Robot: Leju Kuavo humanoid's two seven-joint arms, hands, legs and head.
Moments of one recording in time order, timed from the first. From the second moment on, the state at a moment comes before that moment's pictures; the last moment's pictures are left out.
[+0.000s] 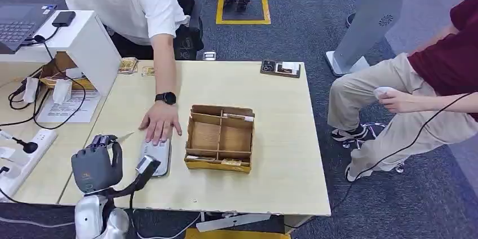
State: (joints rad) left arm -0.09 -0.29 0.32 -1.38 -1.42 0.70 -0.41; right arm -0.09 0.13 -1.08 -0.23 1.26 -0.53 0.06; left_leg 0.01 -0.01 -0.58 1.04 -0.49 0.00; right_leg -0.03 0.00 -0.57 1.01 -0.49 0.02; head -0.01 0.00
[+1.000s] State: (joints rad) left arm -0.11 -0.11 -0.03 -1.01 -1.42 0.70 -0.11; right arm -0.09 0.13 -1.07 -0.23 1.27 -0.51 0.06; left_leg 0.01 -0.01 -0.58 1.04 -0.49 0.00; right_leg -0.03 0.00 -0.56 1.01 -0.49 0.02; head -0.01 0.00
